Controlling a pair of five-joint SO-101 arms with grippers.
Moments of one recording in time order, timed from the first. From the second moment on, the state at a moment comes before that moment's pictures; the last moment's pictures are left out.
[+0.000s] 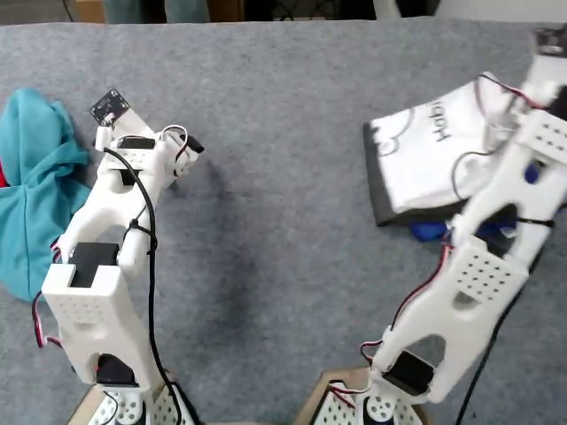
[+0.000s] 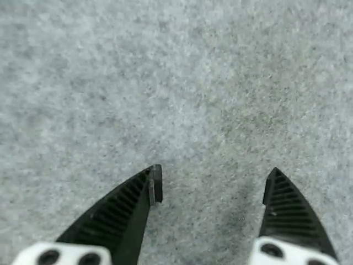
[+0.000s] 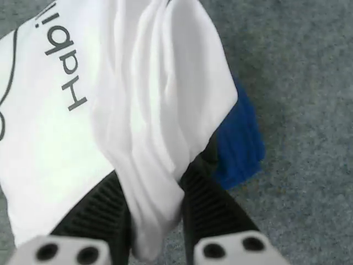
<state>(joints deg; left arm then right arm) -3.9 19.8 10.6 41.8 42.9 33.2 44.3 -68.1 99.0 17.6</state>
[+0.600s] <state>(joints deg) -3.9 21.4 10.0 41.8 42.5 36.1 49.2 -67.7 99.5 17.6</state>
